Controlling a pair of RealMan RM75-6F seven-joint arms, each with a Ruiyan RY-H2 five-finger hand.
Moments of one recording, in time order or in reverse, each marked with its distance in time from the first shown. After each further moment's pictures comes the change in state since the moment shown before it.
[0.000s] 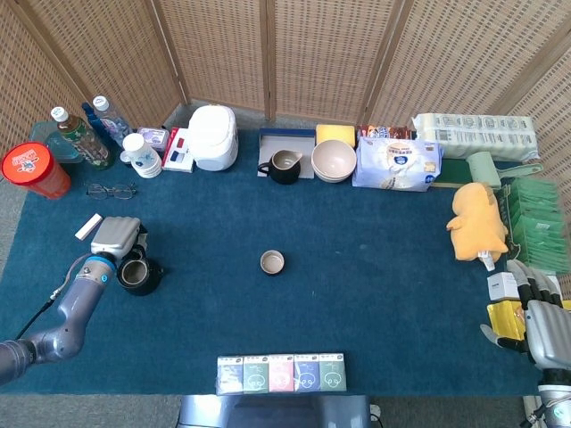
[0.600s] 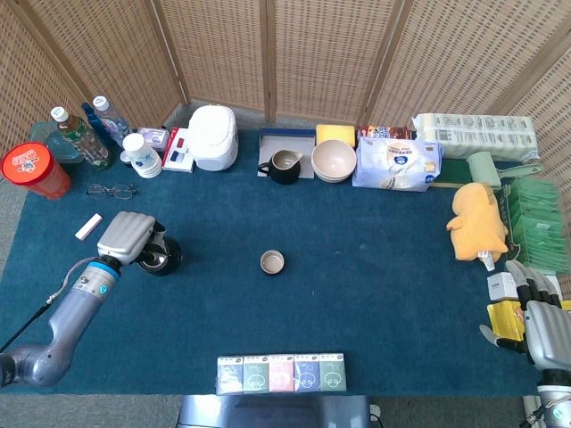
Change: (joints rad) left arm 0.024 0.170 -0.043 -0.336 0.214 0.151 -0.079; right arm 0.001 0.001 -0.002 -0.003 -0.002 -0.002 -0.002
